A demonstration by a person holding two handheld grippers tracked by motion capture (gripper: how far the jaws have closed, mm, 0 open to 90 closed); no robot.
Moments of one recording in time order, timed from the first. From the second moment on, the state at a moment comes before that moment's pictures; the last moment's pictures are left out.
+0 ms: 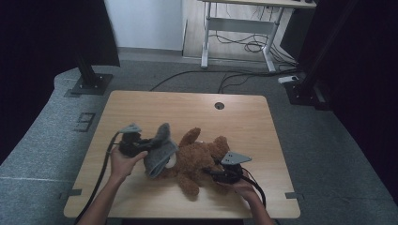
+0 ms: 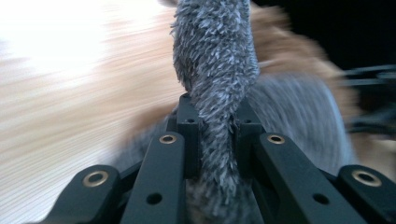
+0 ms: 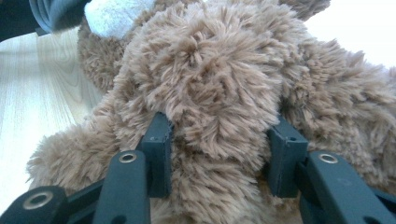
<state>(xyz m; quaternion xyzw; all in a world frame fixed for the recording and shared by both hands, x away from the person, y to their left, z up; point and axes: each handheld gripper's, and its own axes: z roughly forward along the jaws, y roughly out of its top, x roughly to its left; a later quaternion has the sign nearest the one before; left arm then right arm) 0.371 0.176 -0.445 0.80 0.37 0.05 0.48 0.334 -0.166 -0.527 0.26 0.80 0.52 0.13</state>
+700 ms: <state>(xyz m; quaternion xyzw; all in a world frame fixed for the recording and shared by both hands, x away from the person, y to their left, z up) 0.389 0.041 -0.453 0.83 0.32 0.02 0.45 0.336 -0.167 -0.529 0.27 0.80 0.53 0.13</state>
